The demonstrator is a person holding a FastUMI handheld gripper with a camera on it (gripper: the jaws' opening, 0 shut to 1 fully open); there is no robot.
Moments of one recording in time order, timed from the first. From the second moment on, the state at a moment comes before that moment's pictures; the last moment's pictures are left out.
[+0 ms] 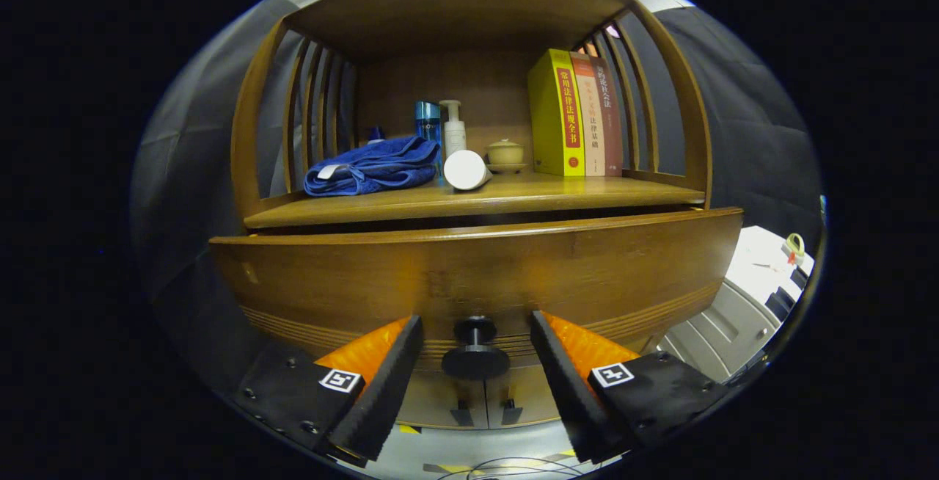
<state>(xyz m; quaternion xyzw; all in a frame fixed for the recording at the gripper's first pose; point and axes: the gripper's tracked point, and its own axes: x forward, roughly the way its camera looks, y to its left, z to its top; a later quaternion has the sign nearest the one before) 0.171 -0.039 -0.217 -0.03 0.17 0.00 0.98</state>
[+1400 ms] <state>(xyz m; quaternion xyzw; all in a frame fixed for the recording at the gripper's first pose) 0.102 0.002 -0.084 -0.06 0.07 0.02 1.00</state>
